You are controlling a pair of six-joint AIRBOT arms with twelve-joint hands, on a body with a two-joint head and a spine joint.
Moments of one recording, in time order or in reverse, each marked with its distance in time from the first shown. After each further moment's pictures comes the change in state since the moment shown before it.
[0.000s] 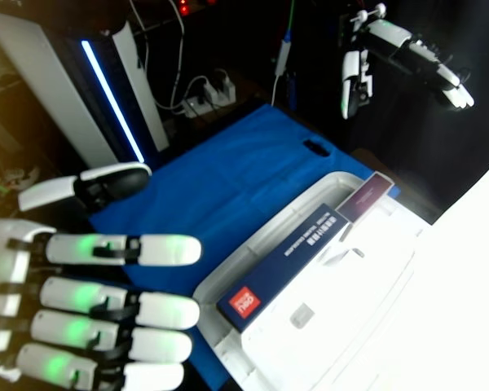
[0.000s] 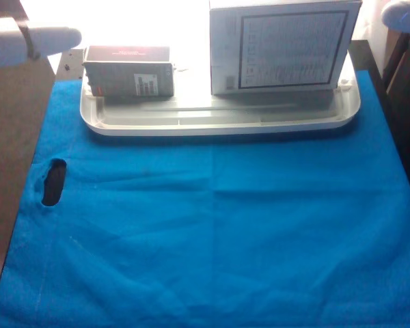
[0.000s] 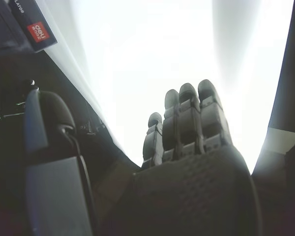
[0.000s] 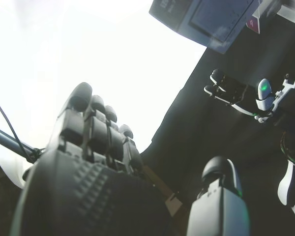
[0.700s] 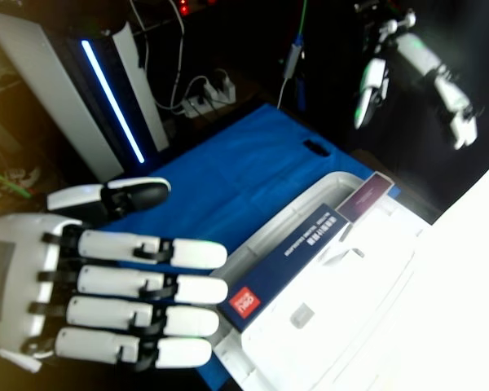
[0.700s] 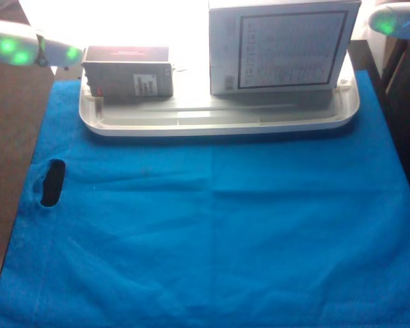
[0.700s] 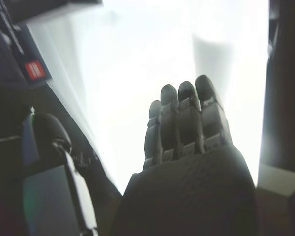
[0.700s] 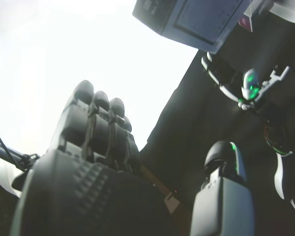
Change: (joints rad) left arm -0.193 -0.106 0.238 0.400 0.456 -0.262; right arm 0.000 -0.031 0.010 -0.007 0.000 0.000
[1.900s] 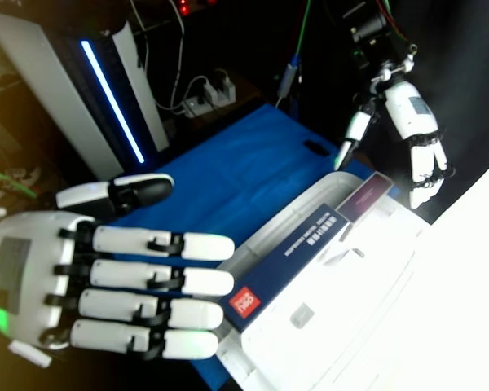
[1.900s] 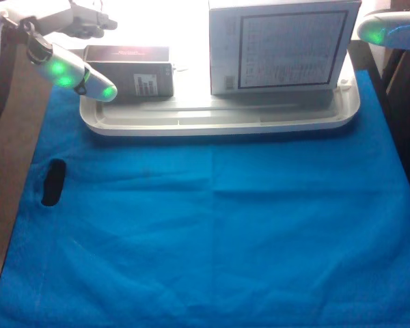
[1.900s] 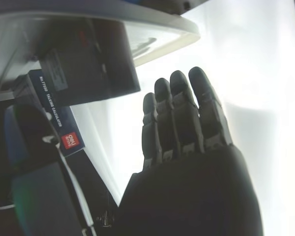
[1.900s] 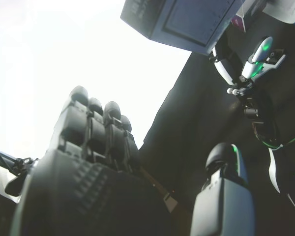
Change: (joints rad) left arm -0.043 -0.180 0.148 0.234 0.185 -0.105; right arm 0.000 -0.016 0.000 -0.024 0.000 0.003
